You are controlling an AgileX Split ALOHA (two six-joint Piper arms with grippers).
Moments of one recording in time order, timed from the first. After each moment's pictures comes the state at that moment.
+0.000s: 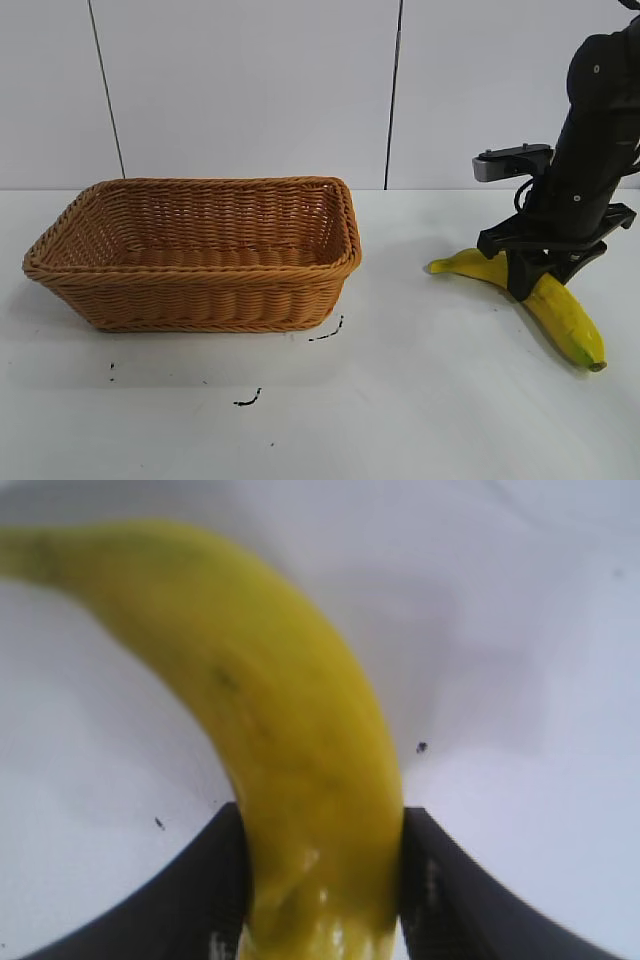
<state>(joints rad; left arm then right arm) -0.02 0.00 -0.50 -0.07 1.07 0.06 0.08 2.13 -1.36 -0.02 0.68 -0.23</state>
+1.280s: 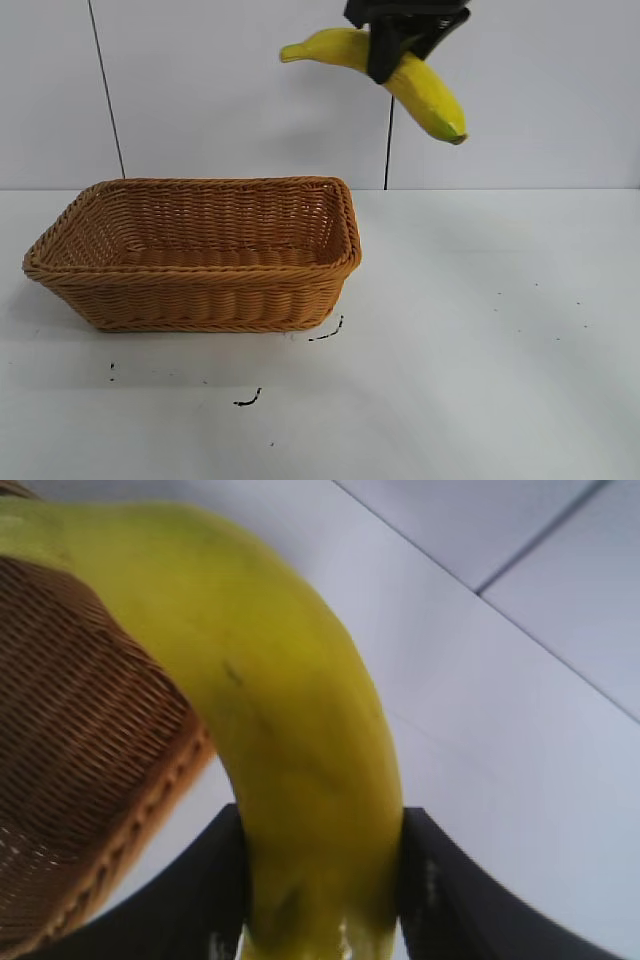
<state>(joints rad) -0.02 0.00 -0.50 -0.07 1.07 0.06 0.41 2.13 -2.11 0.00 1.08 -0.38</state>
